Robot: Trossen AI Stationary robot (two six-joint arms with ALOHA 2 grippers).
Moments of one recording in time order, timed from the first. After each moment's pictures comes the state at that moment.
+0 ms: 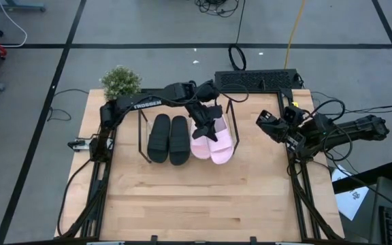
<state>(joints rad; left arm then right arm) 0.28 2.06 2.01 -0.90 0.86 0.08 0.14 0.76 0.52 0.88 0.05 0.64</state>
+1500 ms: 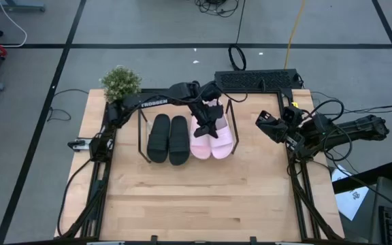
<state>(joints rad) 0.31 2.14 2.02 -0.92 0.81 0.25 0.14 0.76 0.52 0.87 0.05 0.65</state>
